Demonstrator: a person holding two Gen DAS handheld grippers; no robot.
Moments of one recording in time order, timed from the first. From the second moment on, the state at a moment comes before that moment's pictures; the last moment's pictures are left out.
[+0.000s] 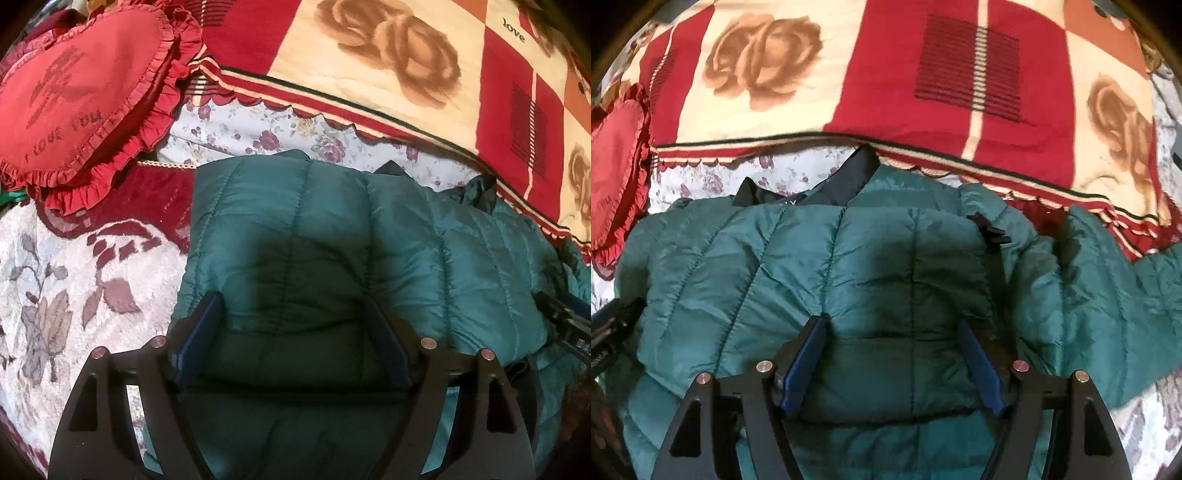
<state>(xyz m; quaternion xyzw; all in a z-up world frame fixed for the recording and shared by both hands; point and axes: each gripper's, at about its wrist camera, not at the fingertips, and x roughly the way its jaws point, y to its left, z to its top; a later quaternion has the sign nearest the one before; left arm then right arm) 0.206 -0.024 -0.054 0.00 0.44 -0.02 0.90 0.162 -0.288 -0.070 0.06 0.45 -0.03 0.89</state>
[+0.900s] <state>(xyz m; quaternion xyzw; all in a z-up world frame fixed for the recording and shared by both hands) 0.119 -0.104 -0.014 -0.03 0.42 -0.07 0.90 0.071 -0.334 -0.022 0.06 0.40 -0.05 0.91</state>
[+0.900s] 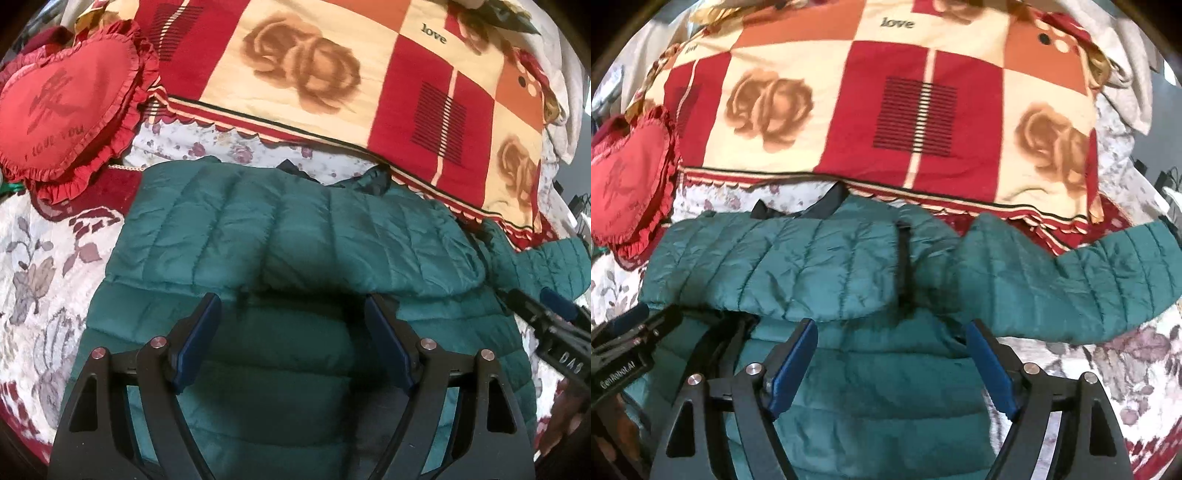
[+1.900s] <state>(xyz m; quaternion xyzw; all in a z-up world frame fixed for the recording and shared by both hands) 0.105 -0.081 -0.054 -0.03 0.44 -0.04 0.90 0.008 -0.616 -0.011 0.19 0.35 -0.32 0.86</state>
